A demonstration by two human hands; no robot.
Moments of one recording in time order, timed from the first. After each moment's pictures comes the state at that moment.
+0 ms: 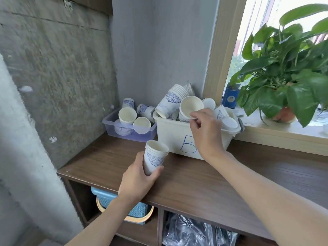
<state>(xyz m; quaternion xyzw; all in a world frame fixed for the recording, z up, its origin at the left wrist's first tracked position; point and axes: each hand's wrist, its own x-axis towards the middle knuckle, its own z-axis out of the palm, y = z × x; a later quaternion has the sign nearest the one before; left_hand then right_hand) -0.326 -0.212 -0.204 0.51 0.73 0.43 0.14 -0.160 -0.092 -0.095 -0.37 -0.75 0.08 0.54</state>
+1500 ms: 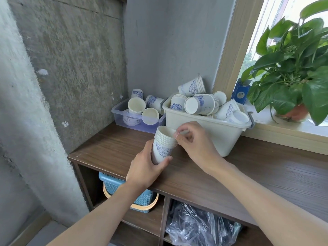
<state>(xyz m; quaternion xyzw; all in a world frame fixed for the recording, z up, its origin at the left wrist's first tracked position) -0.327 -0.216 -0.203 0.53 0.70 0.45 0.12 -0.178 -0.140 -0.122 -0.32 -0.80 0.28 0.41</state>
